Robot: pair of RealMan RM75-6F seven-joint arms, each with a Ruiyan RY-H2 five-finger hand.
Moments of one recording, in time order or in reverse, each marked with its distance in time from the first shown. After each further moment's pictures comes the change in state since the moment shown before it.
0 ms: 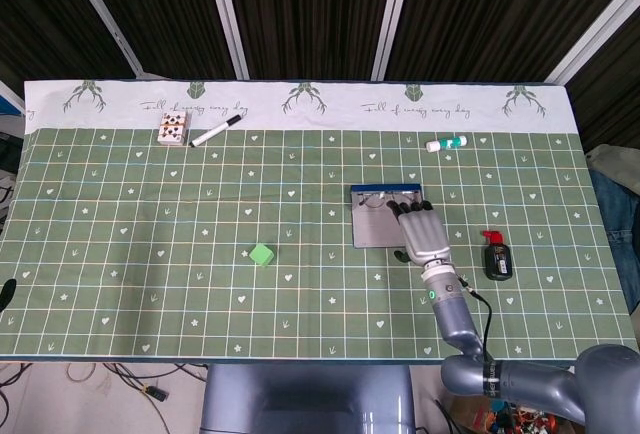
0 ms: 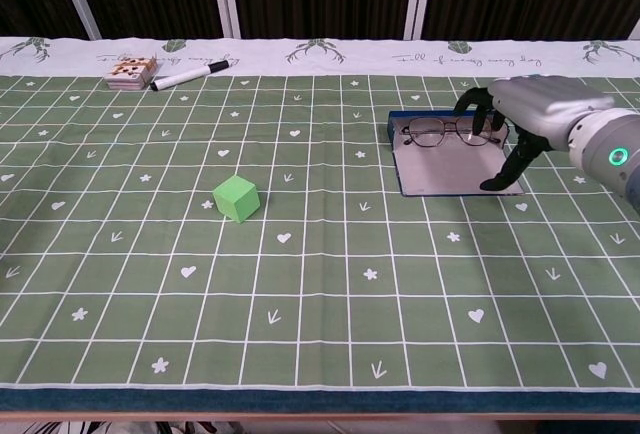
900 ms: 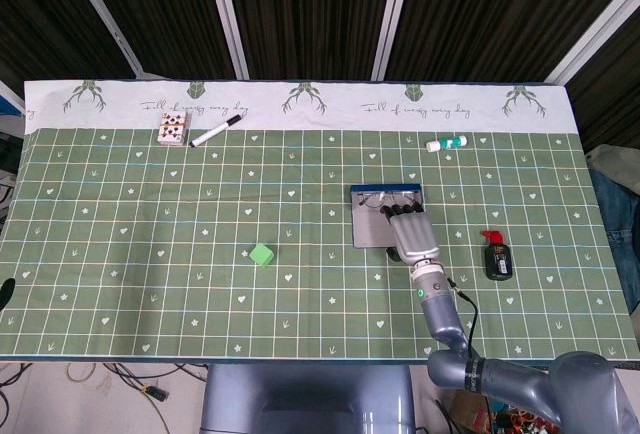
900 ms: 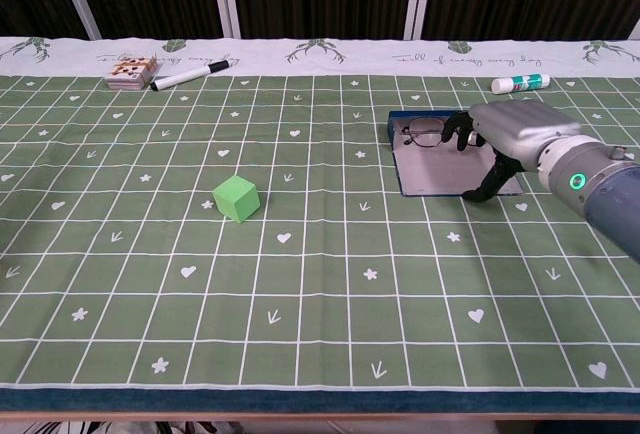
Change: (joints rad) left arm -0.002 0.000 -0.002 0.006 -0.007 -0.004 -0.002; right arm -0.020 -0.132 0.054 0.198 -0.050 -0.086 0.023
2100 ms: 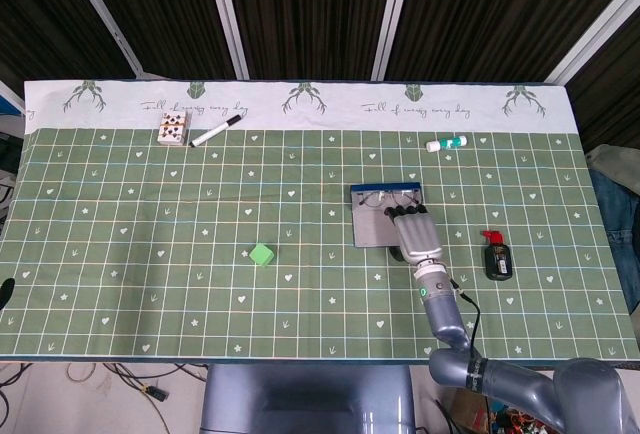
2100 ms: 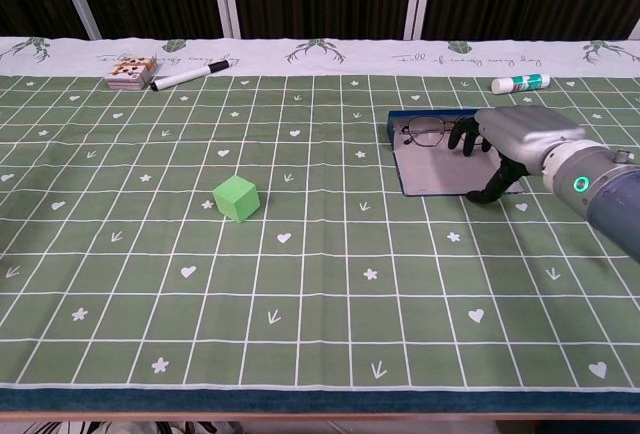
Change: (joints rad) left arm -0.001 -0.002 0.000 0.002 -0.003 -0.002 0.003; right arm -0.039 -0.010 0.050 0.026 -0.027 -0.050 -0.012
